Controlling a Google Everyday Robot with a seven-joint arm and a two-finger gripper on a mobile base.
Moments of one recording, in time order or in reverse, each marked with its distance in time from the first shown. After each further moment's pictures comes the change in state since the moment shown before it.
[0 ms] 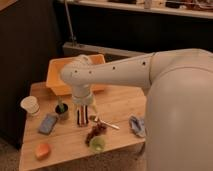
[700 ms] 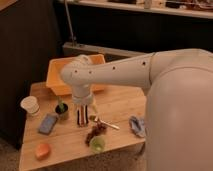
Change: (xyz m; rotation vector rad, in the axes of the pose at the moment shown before) arm 0.000 0.000 0.000 0.000 0.000 0.000
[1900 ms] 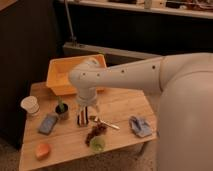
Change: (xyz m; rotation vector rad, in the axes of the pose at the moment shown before) arm -0.013 -0.025 0.012 -0.095 -0.080 -0.156
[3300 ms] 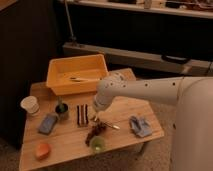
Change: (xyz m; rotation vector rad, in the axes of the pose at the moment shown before) arm -0.017 -0.039 0.076 -0.180 -0.097 -0.464
